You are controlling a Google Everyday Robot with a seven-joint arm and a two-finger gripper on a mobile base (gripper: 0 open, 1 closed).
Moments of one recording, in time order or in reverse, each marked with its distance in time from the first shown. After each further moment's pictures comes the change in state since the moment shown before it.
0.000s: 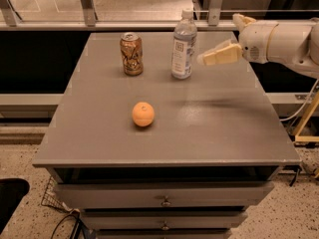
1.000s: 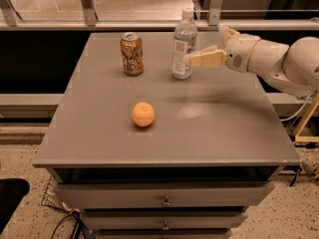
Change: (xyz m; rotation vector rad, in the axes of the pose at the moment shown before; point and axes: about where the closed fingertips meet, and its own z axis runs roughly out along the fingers) arm 0.011 0.014 0.035 -0.029 -0.145 0.181
